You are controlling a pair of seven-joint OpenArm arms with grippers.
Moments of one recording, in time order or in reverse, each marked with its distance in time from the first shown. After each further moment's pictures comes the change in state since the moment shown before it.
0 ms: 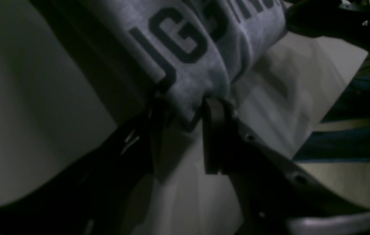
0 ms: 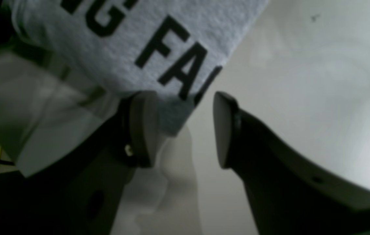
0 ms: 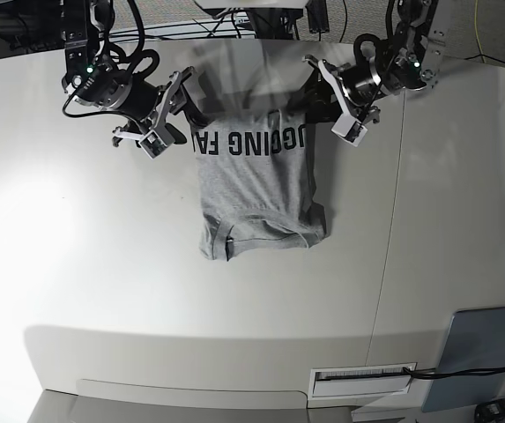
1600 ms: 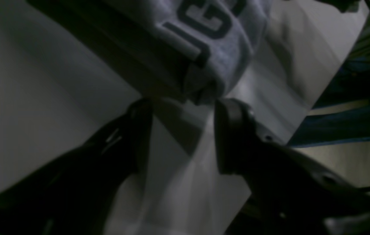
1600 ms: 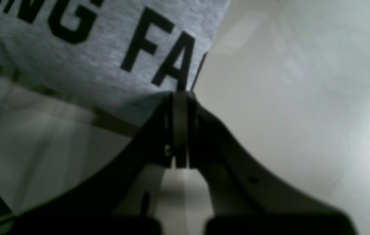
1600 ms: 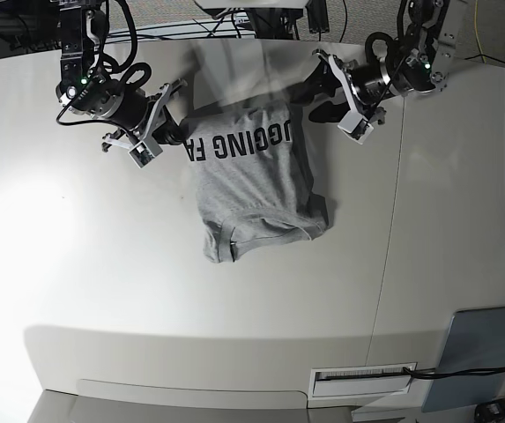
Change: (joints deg) left arm 0.0 -4.0 -0.1 0.0 -2.6 -3.6 0.2; right arm 2.2 0.5 2.2 -4.6 -0.8 0.0 0.3
